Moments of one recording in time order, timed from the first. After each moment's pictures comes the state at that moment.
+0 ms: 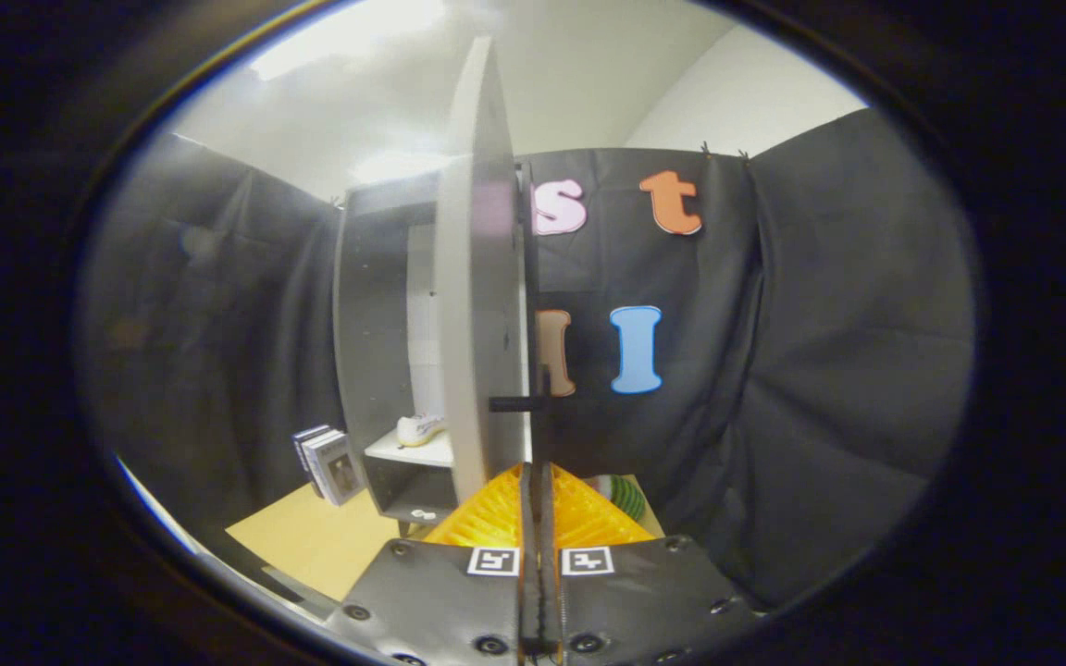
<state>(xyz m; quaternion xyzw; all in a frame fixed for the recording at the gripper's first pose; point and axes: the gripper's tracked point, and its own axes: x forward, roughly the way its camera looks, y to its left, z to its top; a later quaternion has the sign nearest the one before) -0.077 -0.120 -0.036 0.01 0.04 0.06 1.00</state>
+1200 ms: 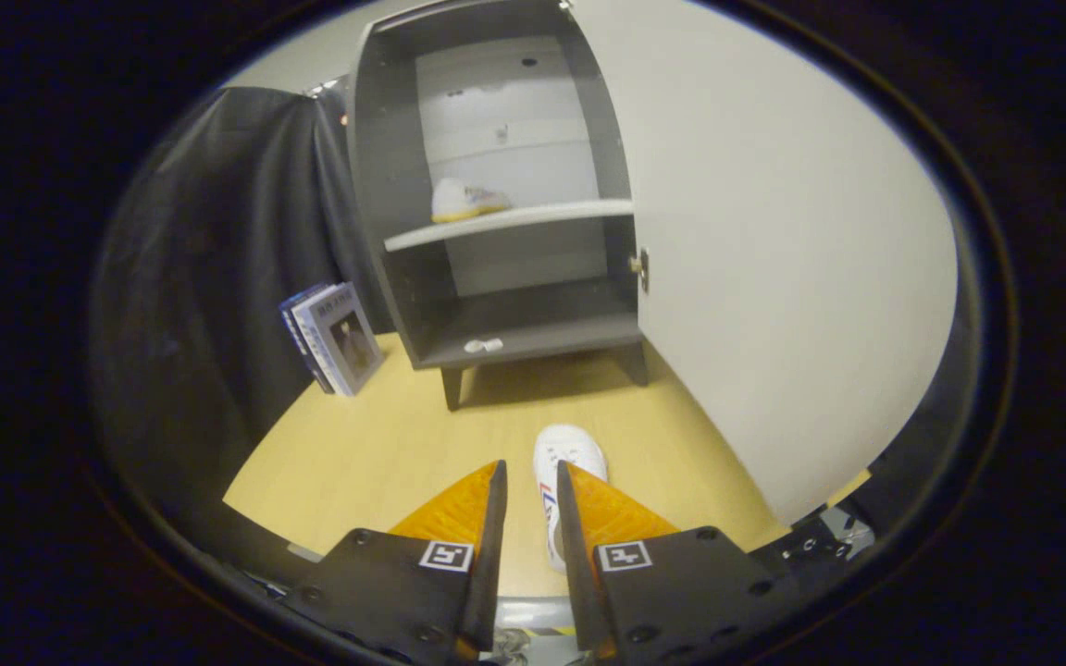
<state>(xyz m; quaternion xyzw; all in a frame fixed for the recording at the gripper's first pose) -0.037 0.074 -0.429 0.06 0.30 0.02 0.95</state>
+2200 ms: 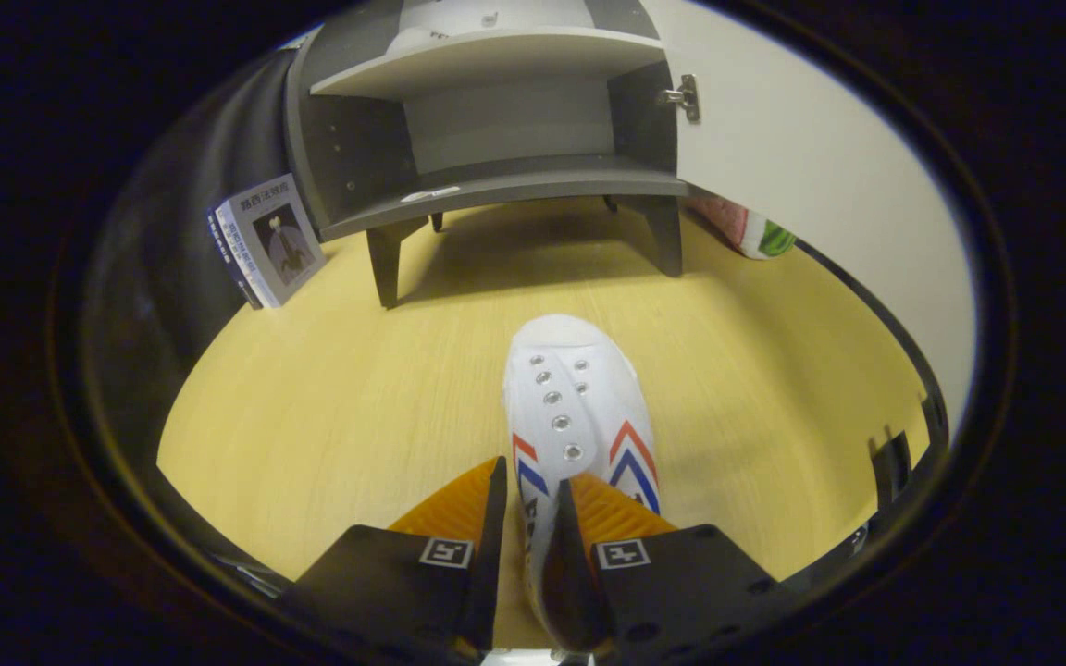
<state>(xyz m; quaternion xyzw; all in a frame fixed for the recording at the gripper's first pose) 0.024 0.088 -0.565 0.02 0.37 0.02 0.93</state>
